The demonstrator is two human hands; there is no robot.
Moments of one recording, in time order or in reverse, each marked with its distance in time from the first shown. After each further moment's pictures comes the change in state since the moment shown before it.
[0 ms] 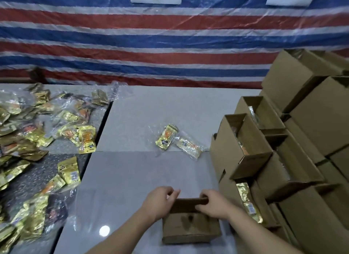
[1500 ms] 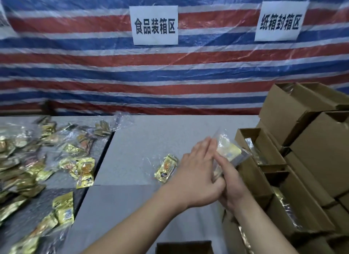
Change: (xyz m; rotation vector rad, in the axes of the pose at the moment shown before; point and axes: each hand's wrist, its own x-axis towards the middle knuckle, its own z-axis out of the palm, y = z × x) left_hand 0.033 0.201 -0.146 0.206 0.300 0.463; right_hand -0.034 -0.102 -0.167 1.585 0.074 -0.489
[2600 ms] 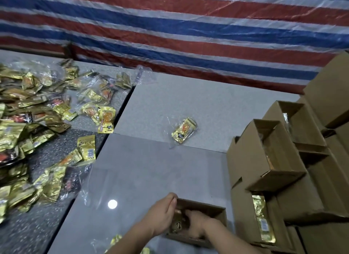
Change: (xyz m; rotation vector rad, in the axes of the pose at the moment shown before) left_hand -0.207 -0.120 0.178 -0.518 -0.240 -0.600; right_hand -0.042 0.238 -0.083 -1.756 -0.625 0.821
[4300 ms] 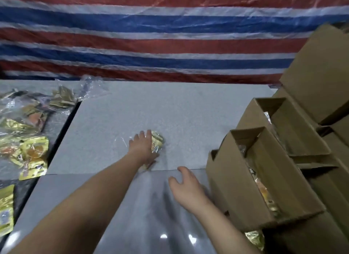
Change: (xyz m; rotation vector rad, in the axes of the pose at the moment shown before) left_hand 0.345 0.058 -0.087 0.785 0.205 -0.022; right_hand 0.044 0.041 -0.166 0.748 0.700 0.048
